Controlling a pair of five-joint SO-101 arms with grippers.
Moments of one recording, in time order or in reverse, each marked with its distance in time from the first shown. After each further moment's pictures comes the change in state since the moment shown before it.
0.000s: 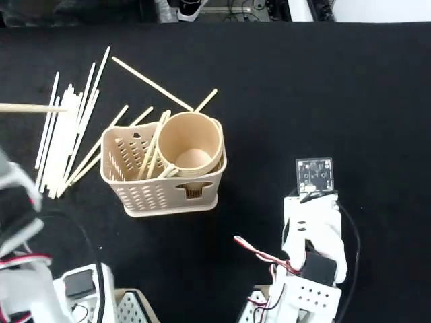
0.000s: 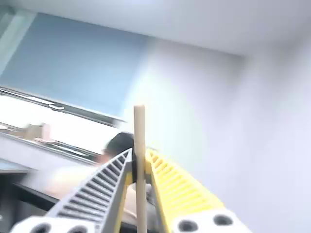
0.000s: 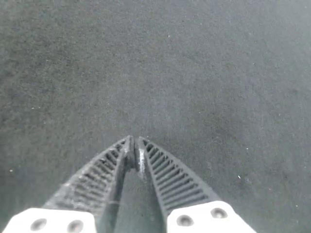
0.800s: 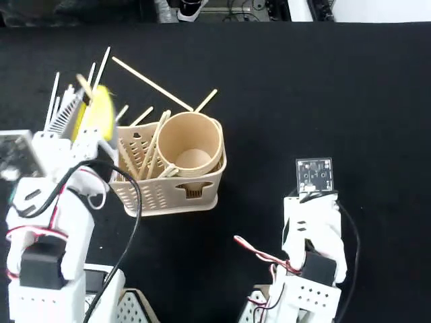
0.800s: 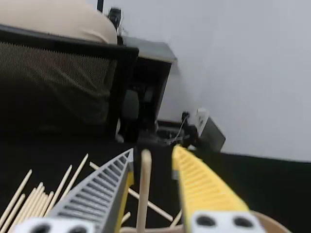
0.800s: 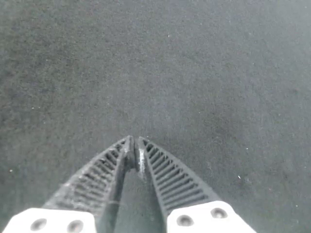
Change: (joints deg) left arm 20.1 2.8 19.2 14.3 -8.3; right arm 0.0 0.0 0.0 0.0 0.0
